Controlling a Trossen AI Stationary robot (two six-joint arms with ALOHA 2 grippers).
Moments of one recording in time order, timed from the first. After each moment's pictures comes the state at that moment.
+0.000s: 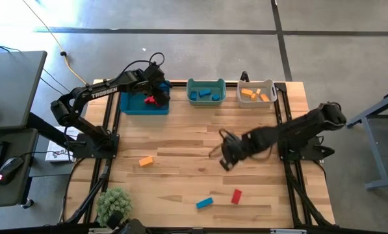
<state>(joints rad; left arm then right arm) 0.80 1.49 1.12 -0.73 -0.16 -0.07 0.30 1.51 1.13 -0.87 0.04 1.16</state>
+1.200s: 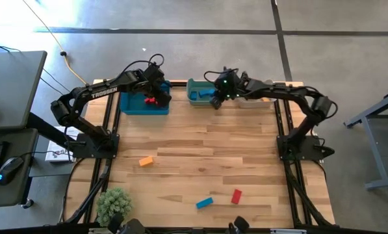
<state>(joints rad) 0.80 1.49 1.12 -0.75 -0.06 -0.22 -0.56 1.66 1.13 -0.28 -0.01 0.11</state>
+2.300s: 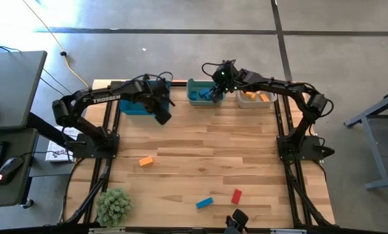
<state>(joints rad) 0.62 1.49 1.12 -0.95 0.05 -0.28 -0.60 1.73 1.26 -0.37 0.00 0.03</state>
